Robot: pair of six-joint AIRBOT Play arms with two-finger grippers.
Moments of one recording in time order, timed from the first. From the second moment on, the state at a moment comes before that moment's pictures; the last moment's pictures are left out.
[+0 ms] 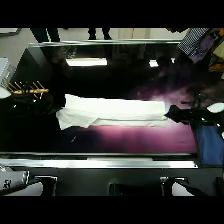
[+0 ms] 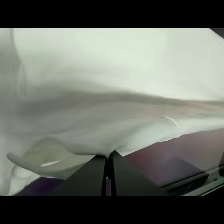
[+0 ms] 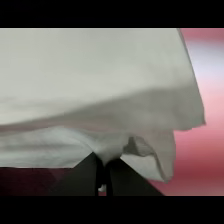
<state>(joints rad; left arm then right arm) 0.17 -1.40 1.20 0.85 -1.27 -1.47 -0.31 -1.29 0.93 -0.92 1.03 1.30</state>
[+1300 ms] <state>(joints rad) 0.12 -1.76 1.82 0.93 -1.39 -1.53 -0.45 -1.62 1.28 -0.92 1.25 1.36</state>
